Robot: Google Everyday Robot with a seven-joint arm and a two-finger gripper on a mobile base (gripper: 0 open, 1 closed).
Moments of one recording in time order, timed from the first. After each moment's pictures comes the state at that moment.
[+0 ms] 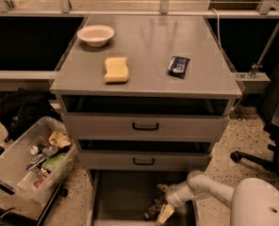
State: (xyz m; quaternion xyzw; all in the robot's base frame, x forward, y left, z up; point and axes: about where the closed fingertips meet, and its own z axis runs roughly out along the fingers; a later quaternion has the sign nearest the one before) arm 0.511 -0.109 0.189 -0.59 0.71 0.30 0.23
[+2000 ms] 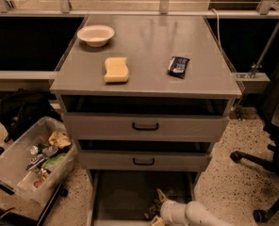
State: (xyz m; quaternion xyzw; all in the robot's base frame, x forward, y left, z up) arm 0.497 -0.080 0.185 -0.51 0.74 0.20 0.38
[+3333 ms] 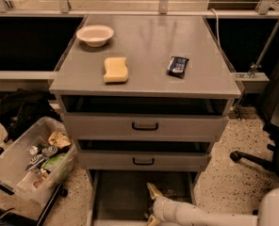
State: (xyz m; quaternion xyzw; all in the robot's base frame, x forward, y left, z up) arm 0.508 -0.058 0.219 -0.65 0.64 0.06 0.41
